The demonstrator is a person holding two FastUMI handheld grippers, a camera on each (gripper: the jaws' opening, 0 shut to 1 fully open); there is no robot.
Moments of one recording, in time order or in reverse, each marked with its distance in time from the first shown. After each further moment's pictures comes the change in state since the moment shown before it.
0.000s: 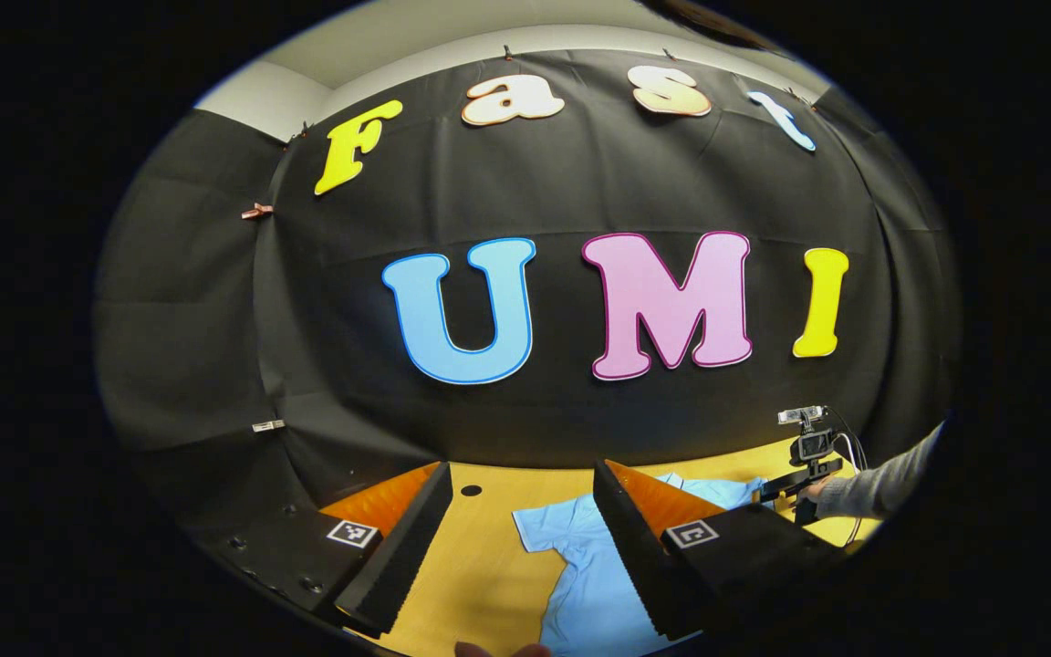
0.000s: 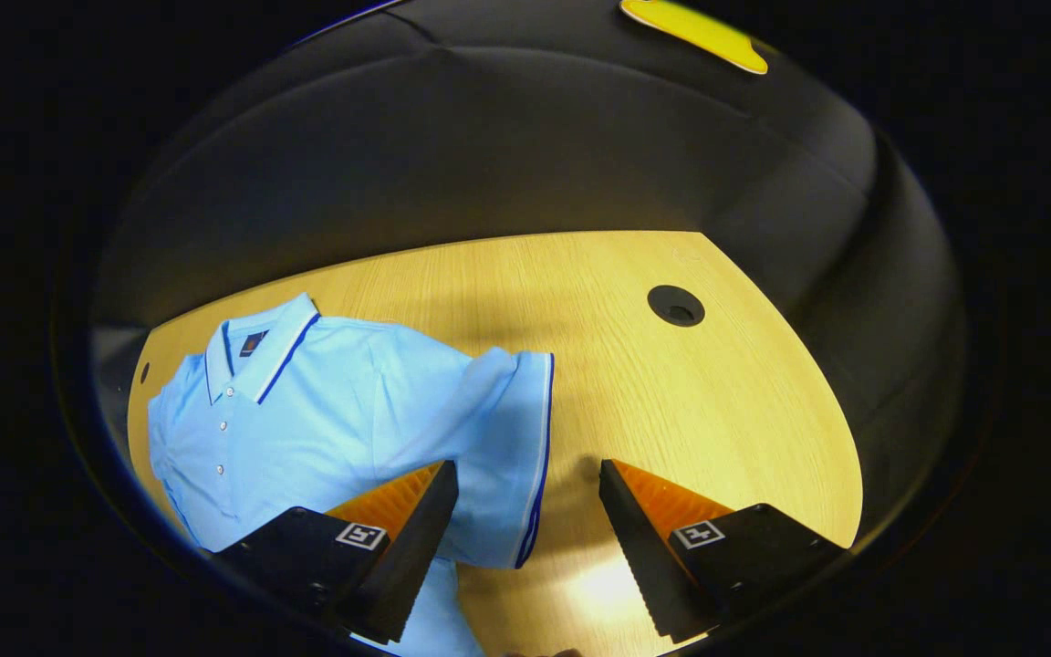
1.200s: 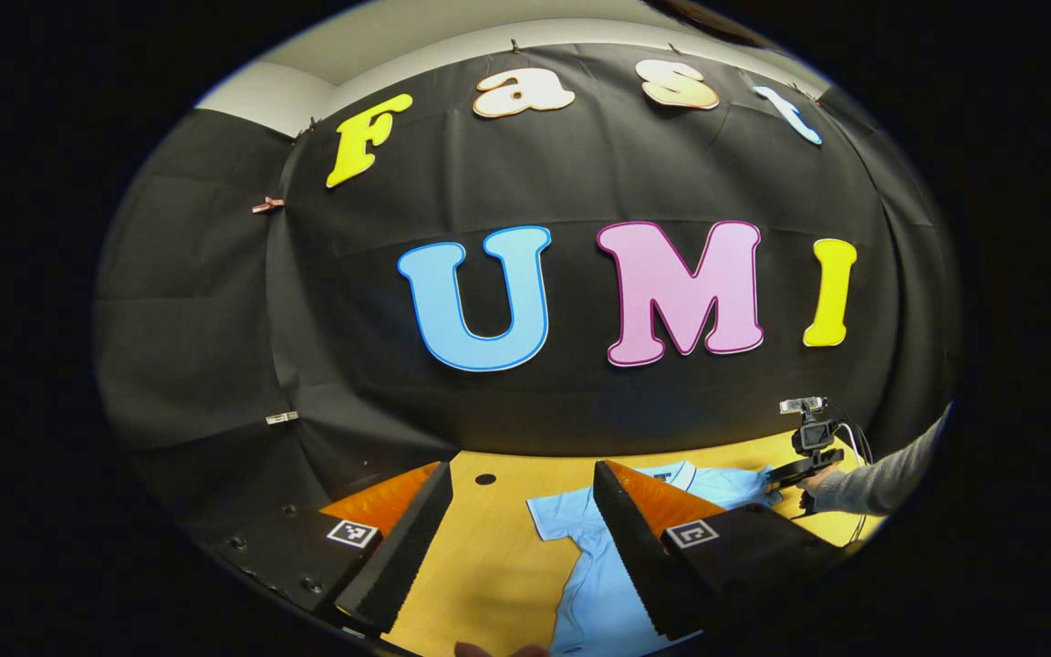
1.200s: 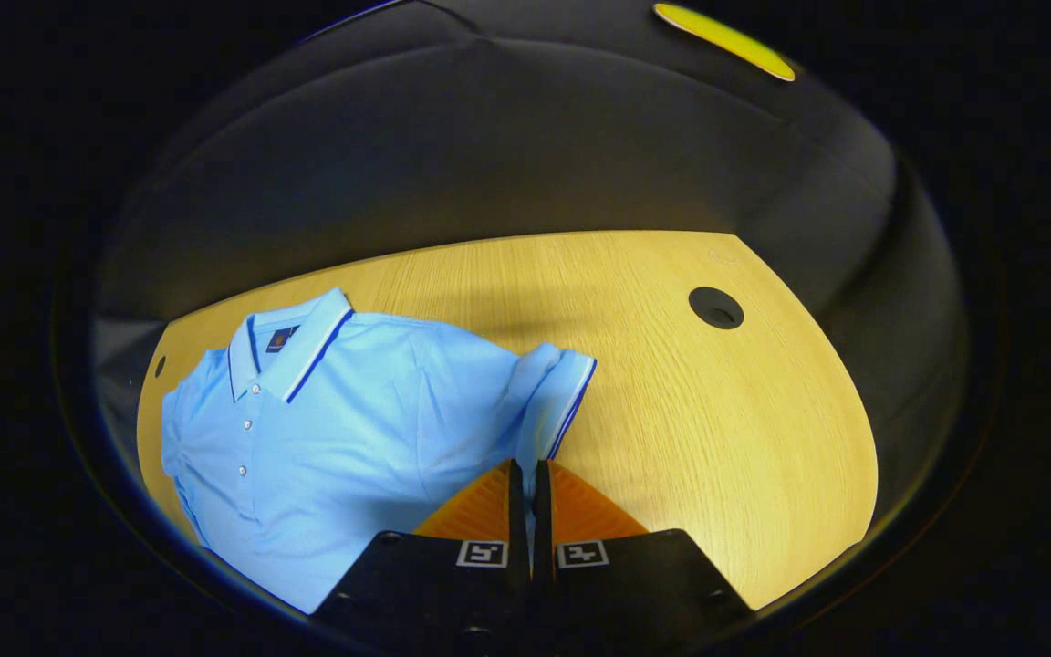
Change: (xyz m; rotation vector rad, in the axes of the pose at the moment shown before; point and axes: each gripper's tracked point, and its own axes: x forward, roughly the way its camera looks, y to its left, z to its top) left arm -0.009 0.020 -0.014 -0.003 0.028 0.033; right arm -0.004 0.031 0.010 -0.014 -0.013 0.073
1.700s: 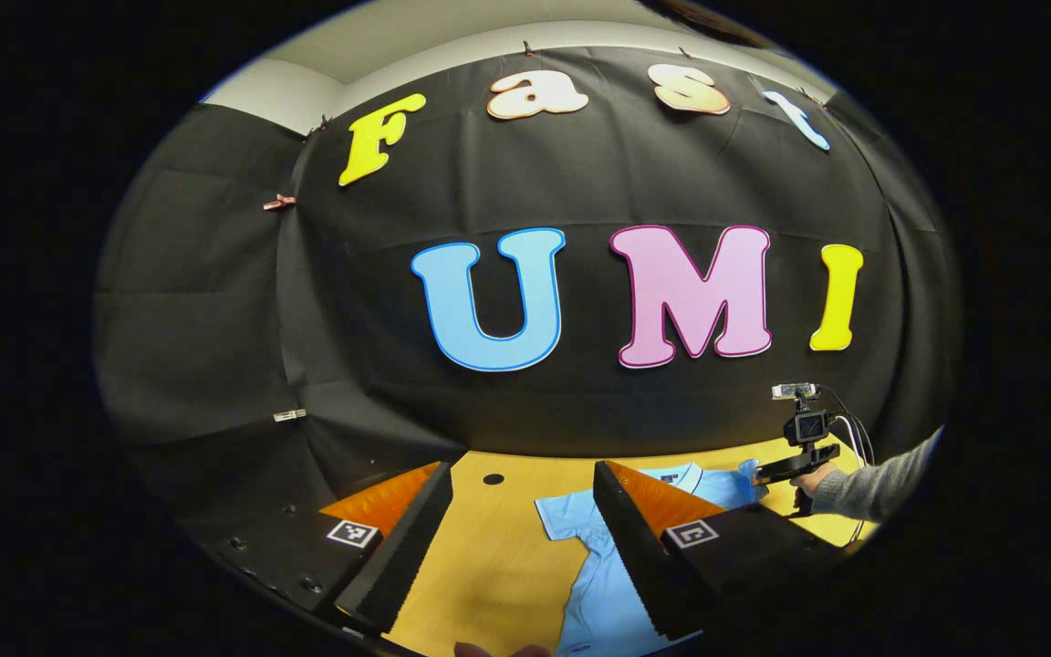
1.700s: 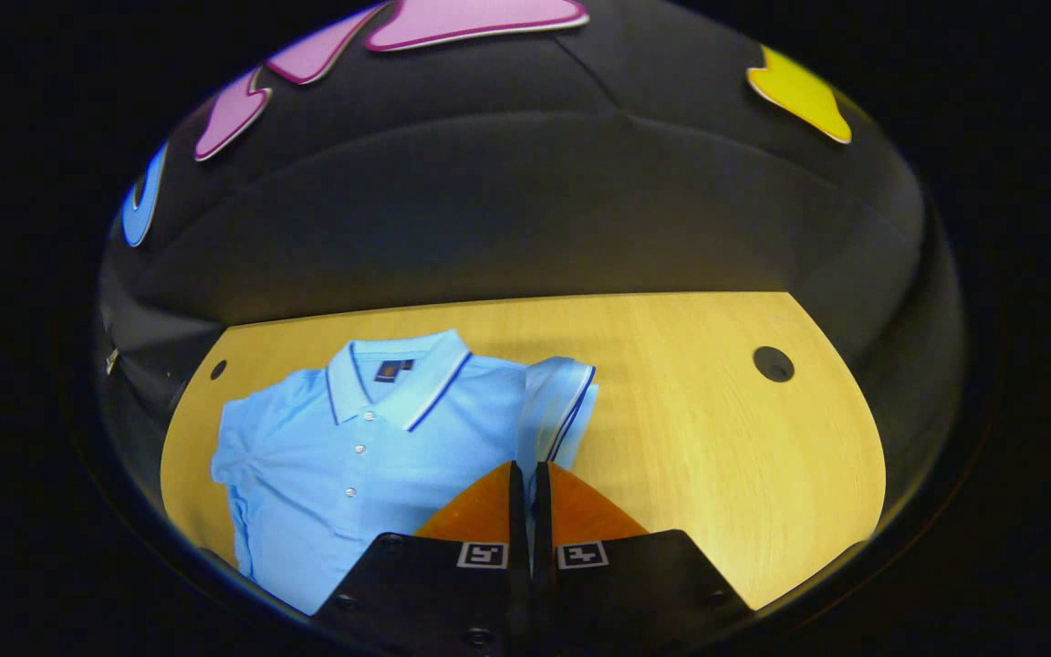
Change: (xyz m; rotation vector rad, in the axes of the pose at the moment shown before) left arm -0.006 0.021 -0.002 -0.017 -0.005 0.023; right arm -0.047 0.101 0.029 -0.092 -0.117 0.171
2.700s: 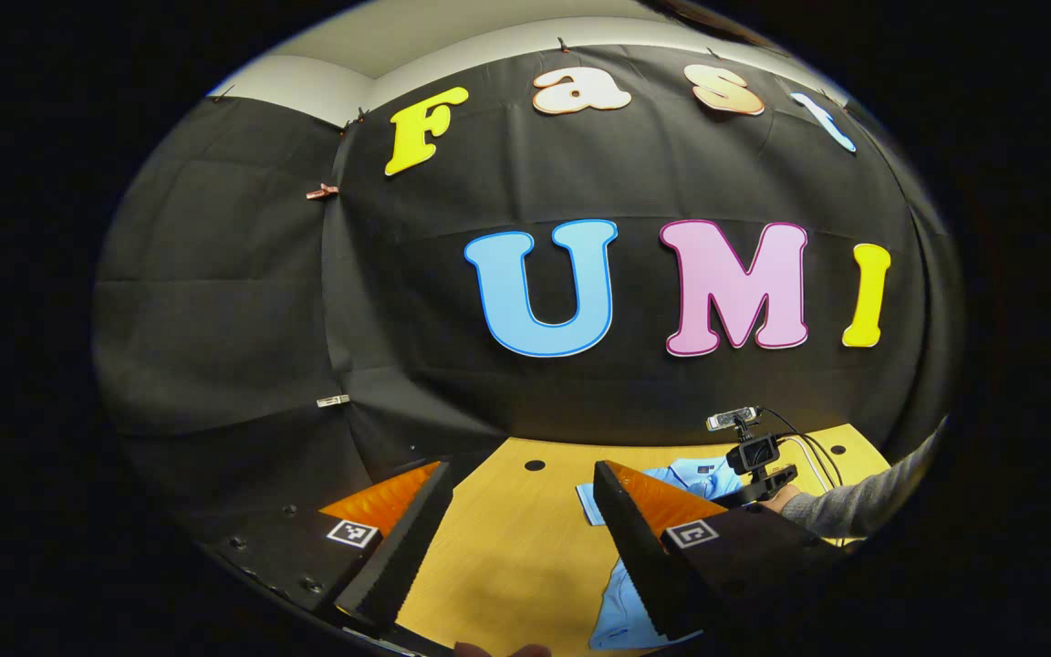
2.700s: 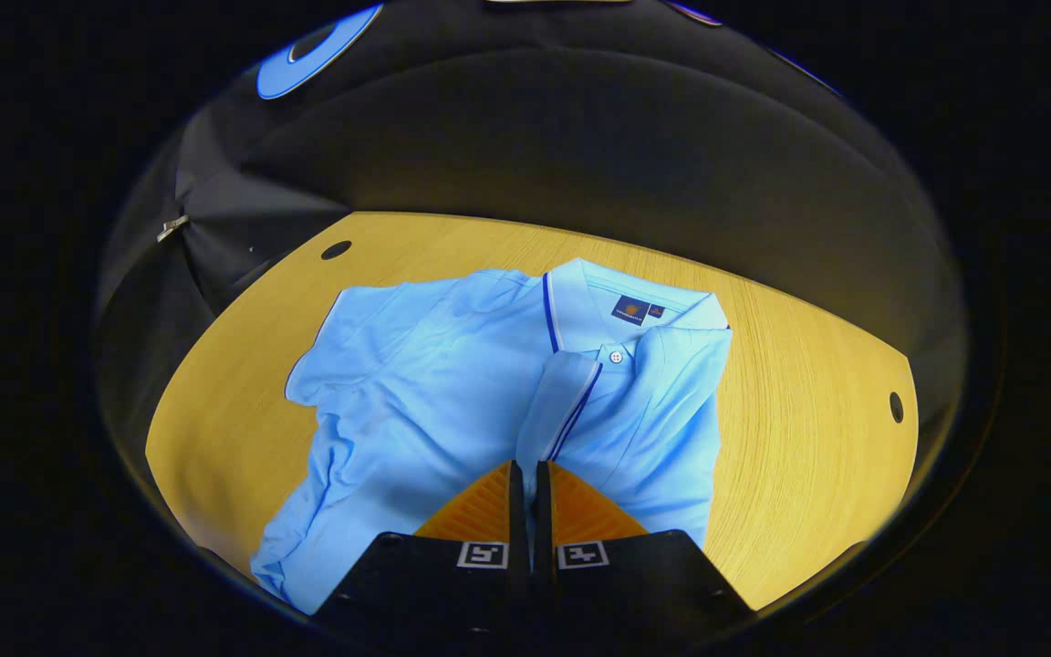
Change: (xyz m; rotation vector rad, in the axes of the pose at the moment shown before) left arm -0.022 0.055 -0.013 -0.018 0.029 0.102; right arm 0.007 0.175 -0.076 -0.300 0.137 0.214
